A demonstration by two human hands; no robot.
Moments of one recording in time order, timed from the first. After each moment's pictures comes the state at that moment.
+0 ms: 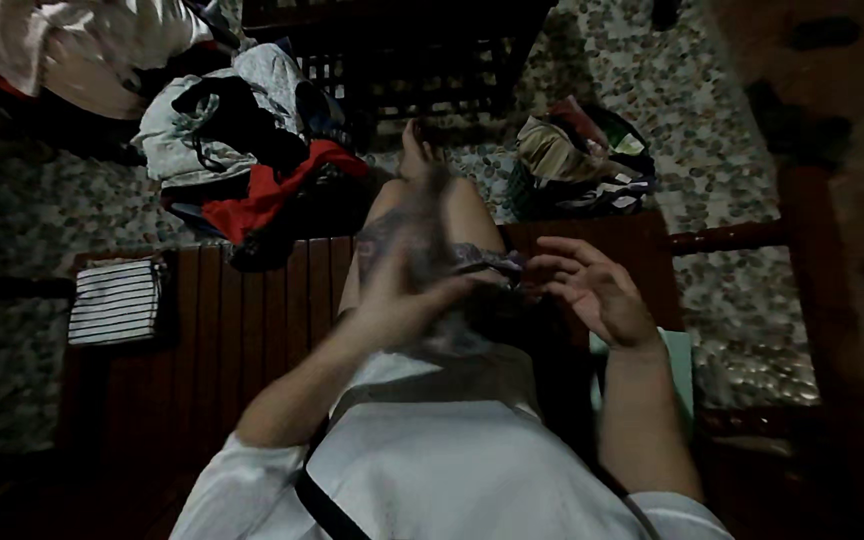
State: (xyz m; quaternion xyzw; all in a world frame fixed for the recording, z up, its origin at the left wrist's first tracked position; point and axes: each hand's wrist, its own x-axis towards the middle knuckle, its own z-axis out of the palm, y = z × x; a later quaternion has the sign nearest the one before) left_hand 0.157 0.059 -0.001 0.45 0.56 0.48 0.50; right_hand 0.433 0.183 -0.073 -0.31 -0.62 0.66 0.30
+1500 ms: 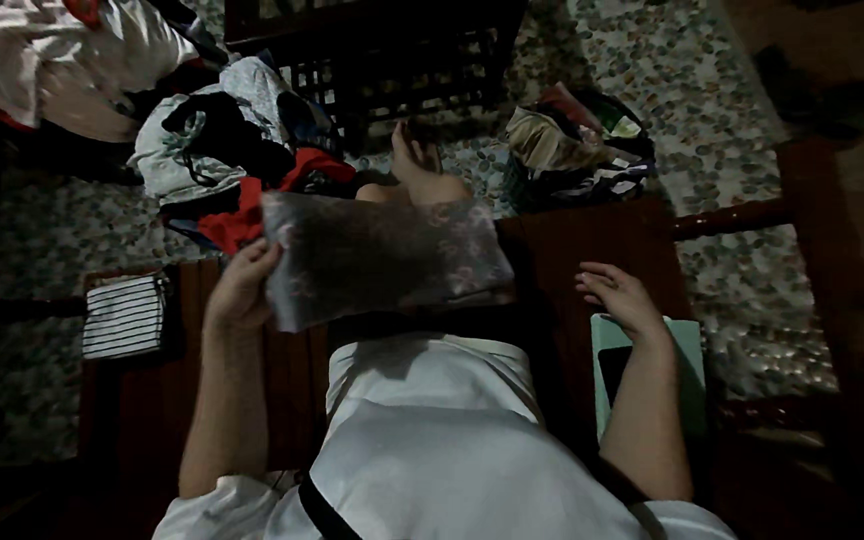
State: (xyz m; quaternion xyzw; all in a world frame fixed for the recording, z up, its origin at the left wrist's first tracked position) left_hand 0.028 0.032 -0.035 0.28 0.60 0.57 0.49; right_hand 0.529 0.218 -0.174 -0.66 -0.53 0.51 0.16
